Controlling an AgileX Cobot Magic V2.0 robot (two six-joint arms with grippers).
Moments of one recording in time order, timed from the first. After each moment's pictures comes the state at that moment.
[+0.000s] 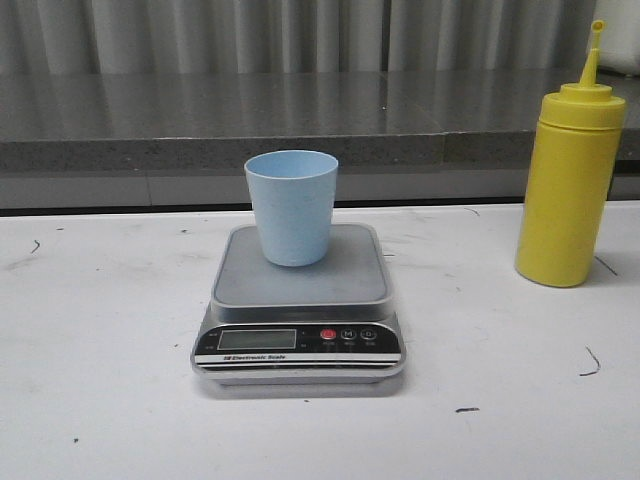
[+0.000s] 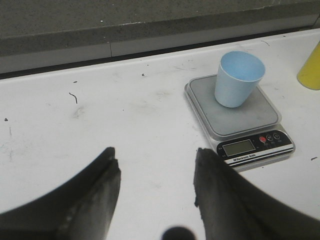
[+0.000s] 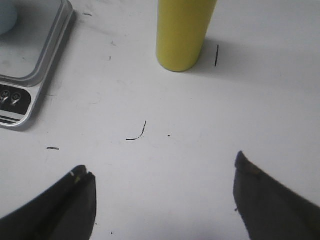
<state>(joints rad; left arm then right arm) -0.36 0.49 -0.76 0.05 0.86 -0.13 0.33 0.71 -0.66 -0.16 0.78 0.24</state>
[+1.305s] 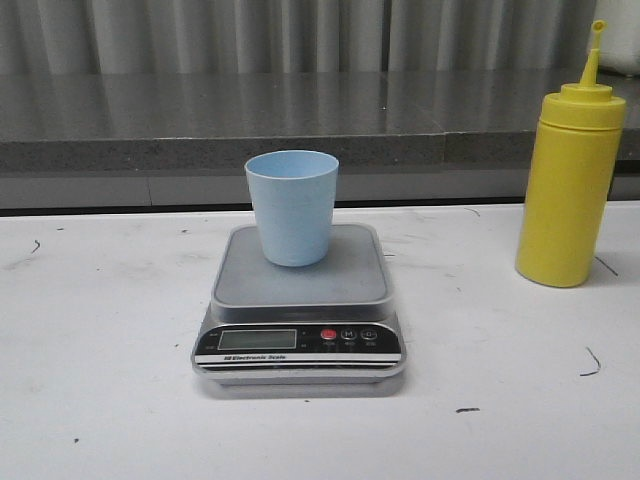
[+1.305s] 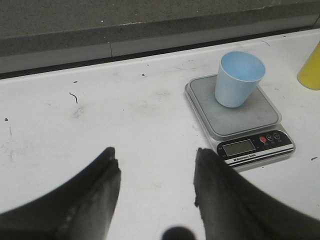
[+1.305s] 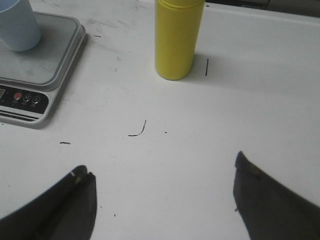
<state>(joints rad) -0.36 0.49 -0.76 0.05 0.86 -0.13 0.33 0.49 -0.66 -0.13 0.90 0.20</state>
